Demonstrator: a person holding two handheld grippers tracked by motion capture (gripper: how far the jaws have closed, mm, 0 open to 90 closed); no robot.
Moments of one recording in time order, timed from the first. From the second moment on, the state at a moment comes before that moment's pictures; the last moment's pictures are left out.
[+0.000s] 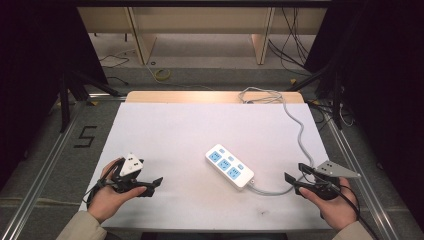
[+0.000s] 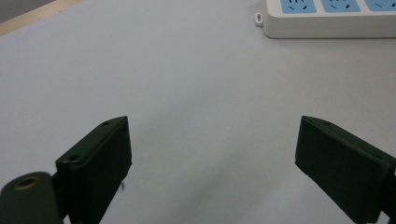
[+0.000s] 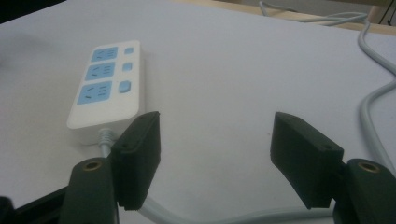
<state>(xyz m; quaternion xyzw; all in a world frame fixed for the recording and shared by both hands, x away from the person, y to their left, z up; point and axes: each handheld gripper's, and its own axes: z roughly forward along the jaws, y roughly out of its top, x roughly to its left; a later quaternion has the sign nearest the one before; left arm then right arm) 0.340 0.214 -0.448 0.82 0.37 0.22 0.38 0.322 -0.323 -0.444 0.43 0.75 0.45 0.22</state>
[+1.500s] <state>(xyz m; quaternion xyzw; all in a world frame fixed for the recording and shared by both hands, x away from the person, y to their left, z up) 0.343 0.208 -0.446 0.81 0.37 0.24 0.38 0.328 -0.313 -0.428 0.45 0.75 0.43 0.24</state>
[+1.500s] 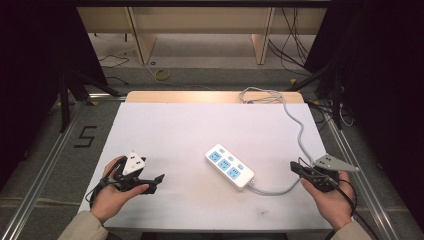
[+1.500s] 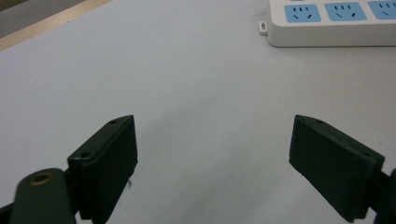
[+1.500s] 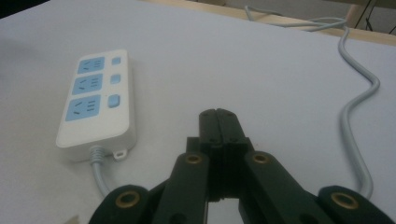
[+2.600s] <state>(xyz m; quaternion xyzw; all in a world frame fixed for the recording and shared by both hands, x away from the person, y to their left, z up) 0.343 0.202 -0.445 0.81 0.37 0.23 0.38 0.339 -0.283 -0.424 0.42 0.77 0.43 0.20</state>
